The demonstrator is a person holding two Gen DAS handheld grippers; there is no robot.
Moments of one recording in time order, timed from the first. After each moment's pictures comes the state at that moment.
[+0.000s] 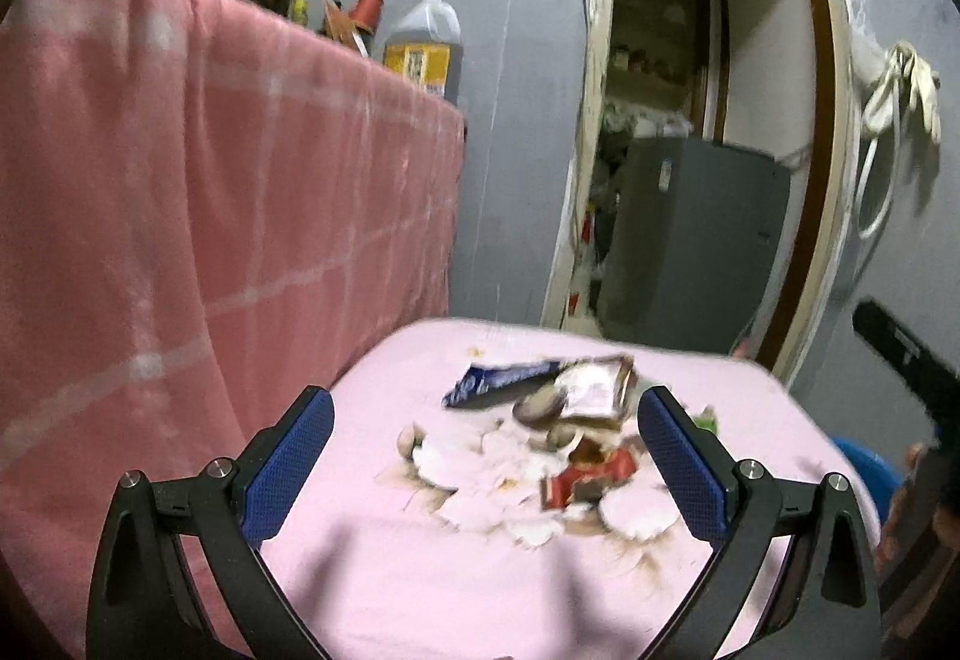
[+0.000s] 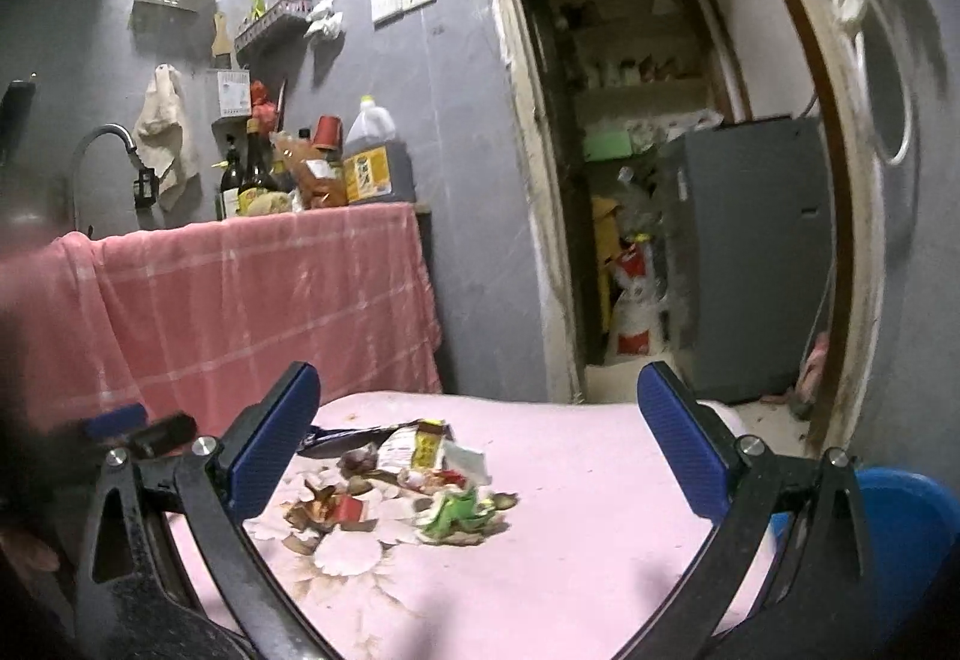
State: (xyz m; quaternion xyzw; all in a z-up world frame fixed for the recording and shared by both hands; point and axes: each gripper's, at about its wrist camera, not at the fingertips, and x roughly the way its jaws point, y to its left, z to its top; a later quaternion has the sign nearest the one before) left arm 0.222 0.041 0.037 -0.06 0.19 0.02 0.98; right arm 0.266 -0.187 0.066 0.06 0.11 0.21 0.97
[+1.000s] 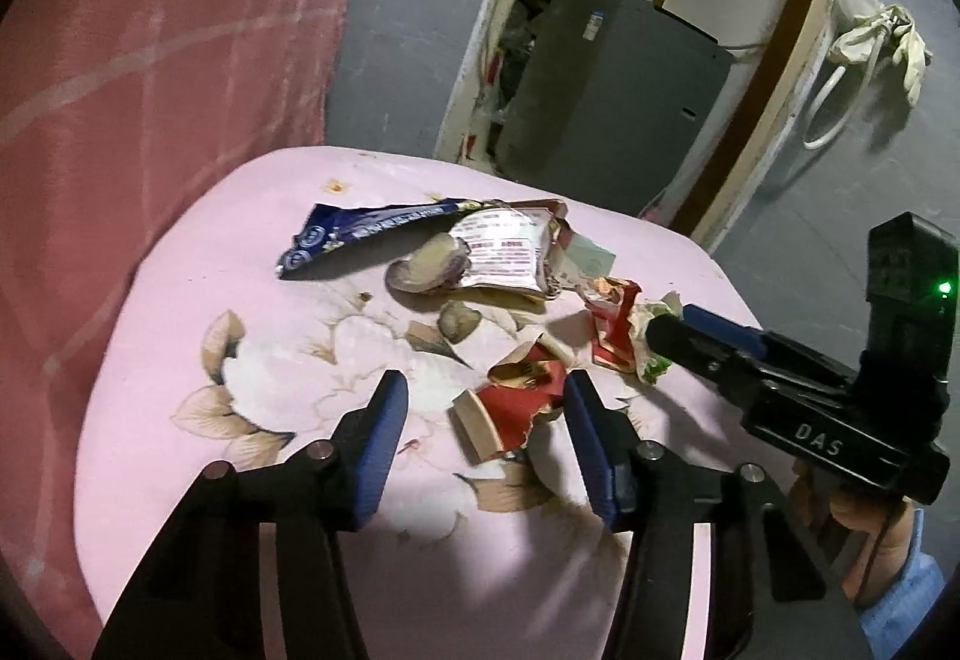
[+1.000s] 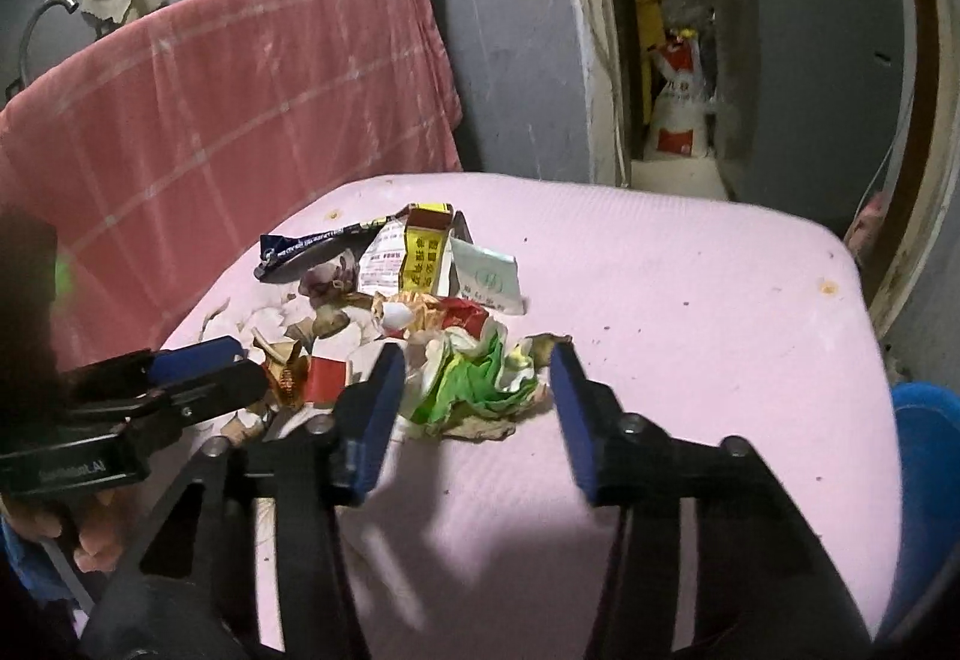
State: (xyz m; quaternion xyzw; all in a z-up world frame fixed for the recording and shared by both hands) left arm 0.294 0.030 -0.003 -0.11 0.37 -0.14 0.91; right arm 0.355 -0.144 -0.009 0.02 0.36 0.25 0.90
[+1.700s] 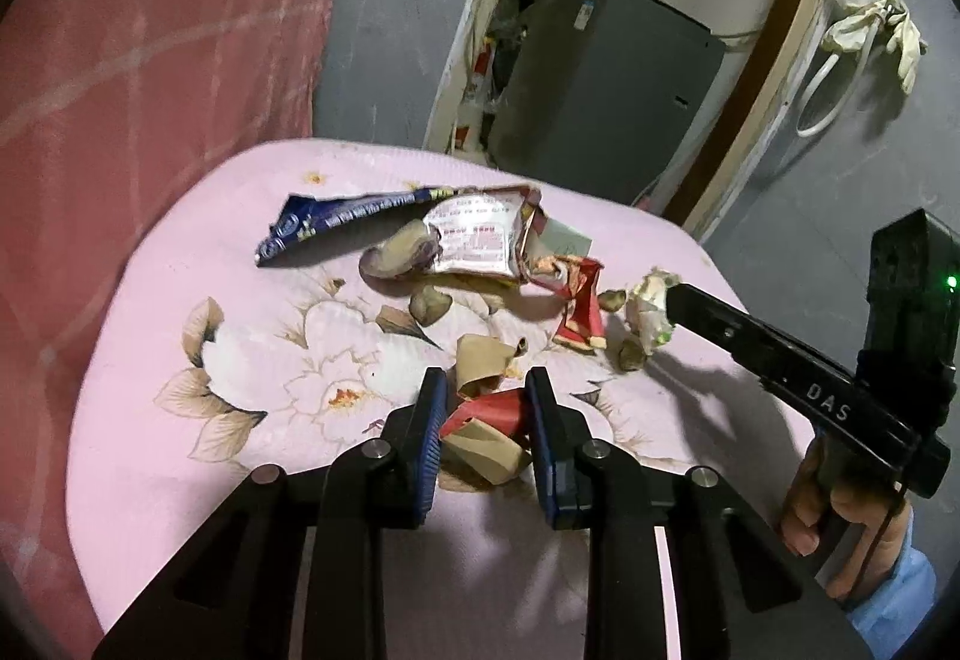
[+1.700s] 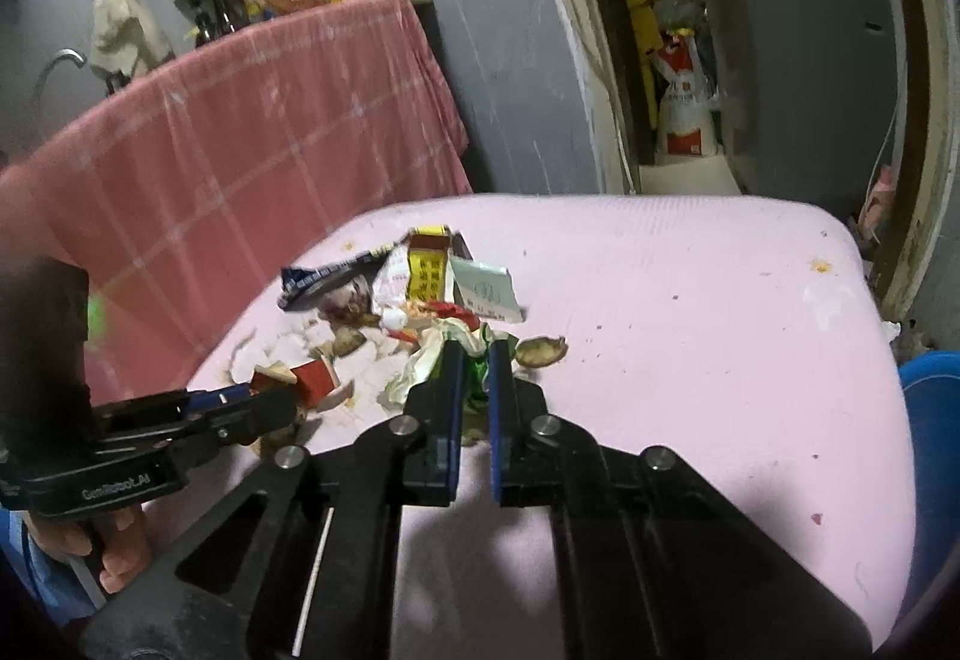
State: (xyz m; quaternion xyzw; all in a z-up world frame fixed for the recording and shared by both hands) left arm 0.283 0.018 0.003 -0.10 0.37 -0.14 0.91; right arm 0.340 -0.169 0.002 0.08 0.32 0.27 0.90
